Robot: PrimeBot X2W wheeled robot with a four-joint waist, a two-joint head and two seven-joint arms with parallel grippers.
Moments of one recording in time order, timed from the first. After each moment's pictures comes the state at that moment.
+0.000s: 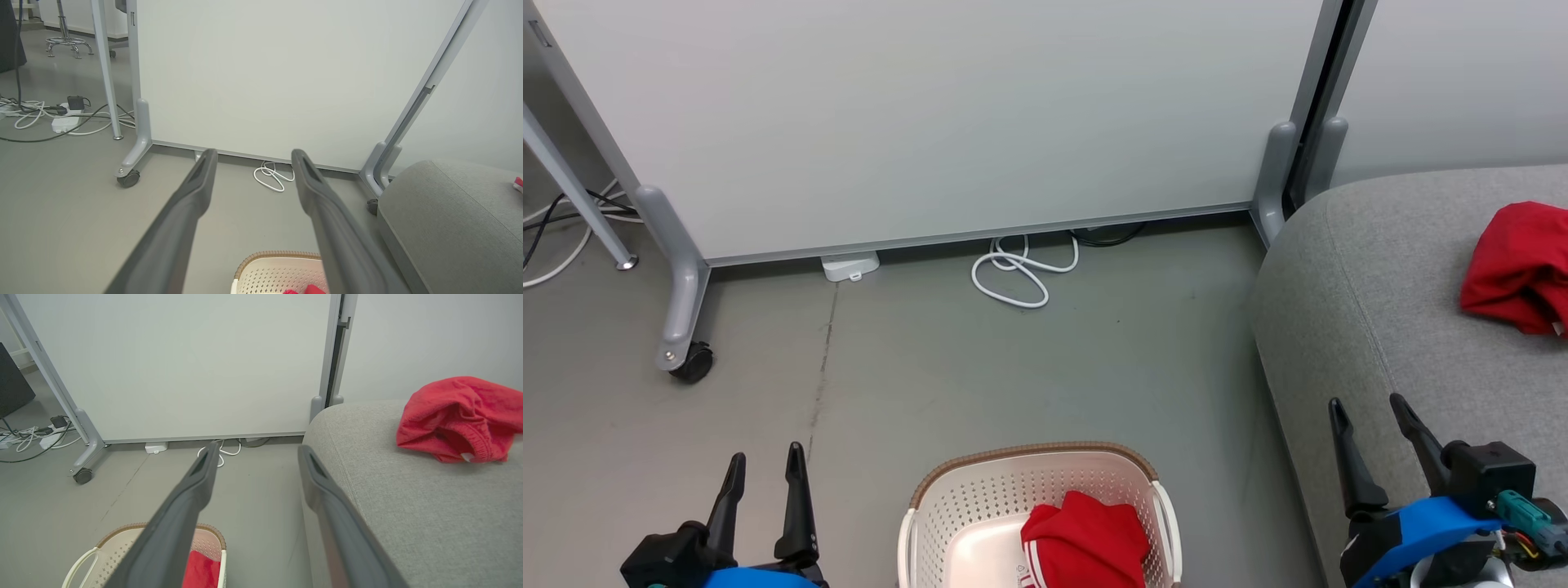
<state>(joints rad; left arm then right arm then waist) 0.03 0.11 -0.01 0.32 -0.35 -0.13 -0.26 -0.03 -0.05 -0.08 0.17 0.09 0.13 -0.06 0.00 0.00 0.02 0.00</state>
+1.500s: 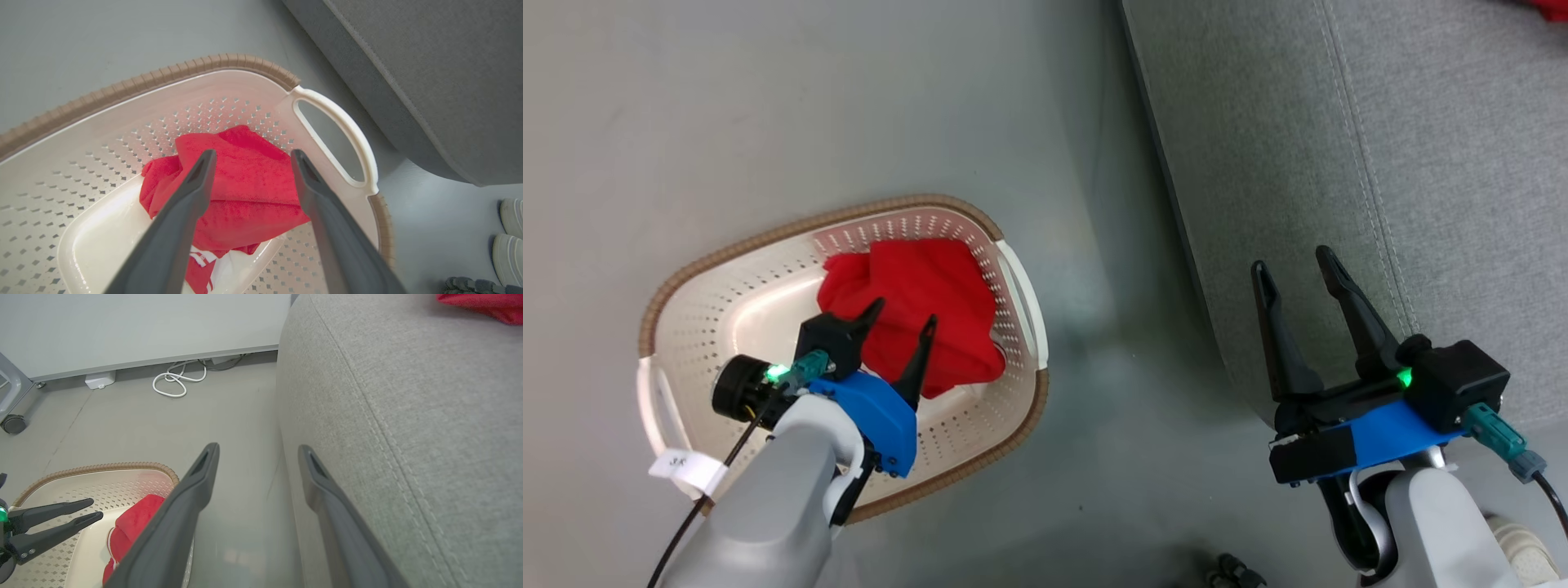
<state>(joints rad) -0.61 0.21 -0.65 0.88 -0.48 -0.13 -0.24 -0.25 -0.05 0.10 0.12 0.18 0.13 -0.19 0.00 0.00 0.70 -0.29</state>
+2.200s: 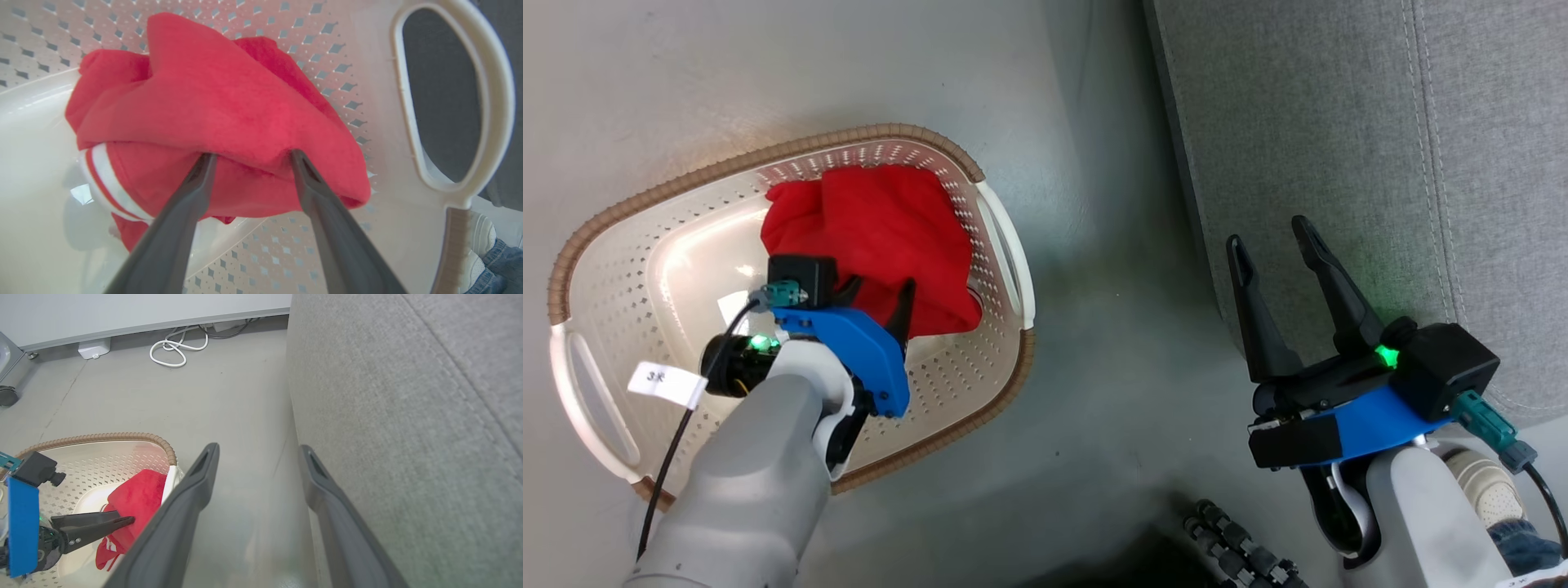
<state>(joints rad) -0.77 0.18 -0.72 1.05 -0.75 -0.13 -0.09 -0.30 -0.05 0.16 0.11 0.20 0.13 -0.23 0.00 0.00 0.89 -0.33</state>
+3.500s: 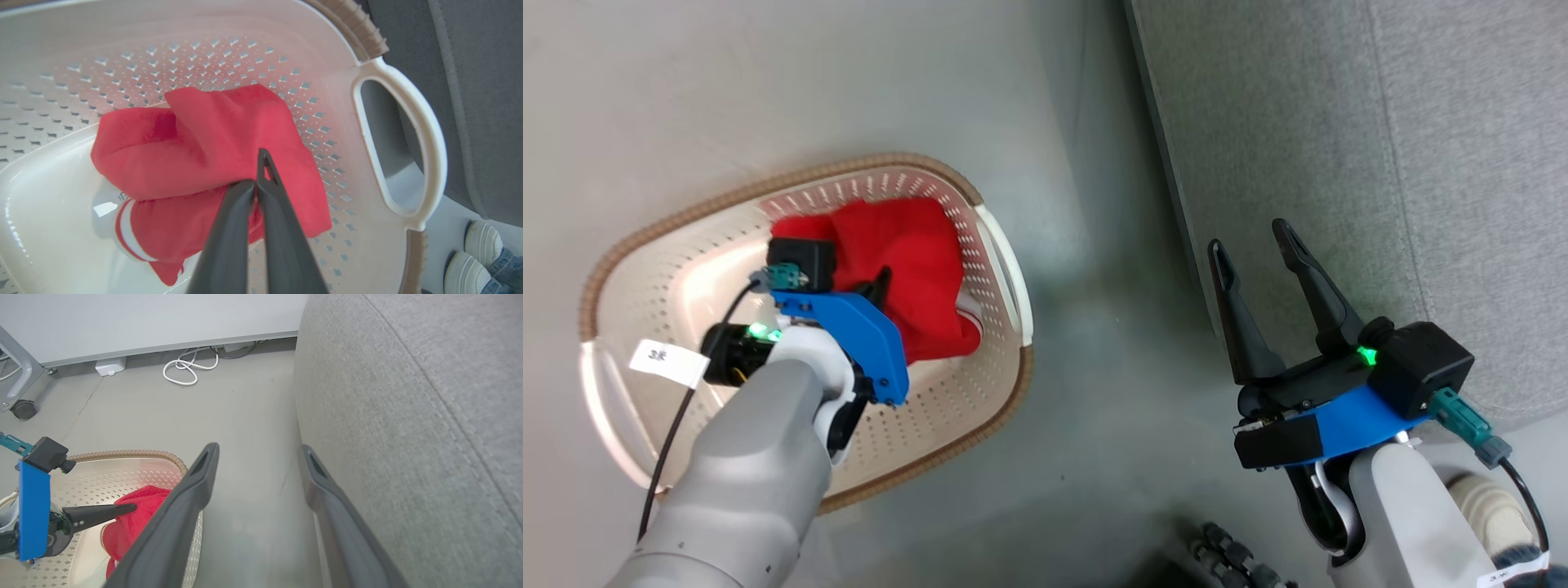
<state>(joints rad) -0.85 0.16 -0.81 1.14 -0.86 -0.13 -0.08 -0.33 -0.05 0.19 0.16 0.19 0.13 -0.26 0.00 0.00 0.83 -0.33</state>
